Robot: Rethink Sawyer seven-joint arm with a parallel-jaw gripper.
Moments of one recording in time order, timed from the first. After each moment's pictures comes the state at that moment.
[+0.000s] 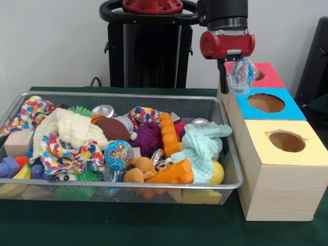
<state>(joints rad) -0.22 -0.86 0.17 2.04 -0.37 -0.06 1.57</state>
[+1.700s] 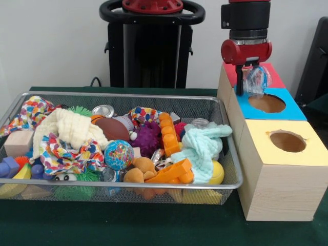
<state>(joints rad) -0.03 -0.80 0.08 2.02 -0.25 0.04 1.57</state>
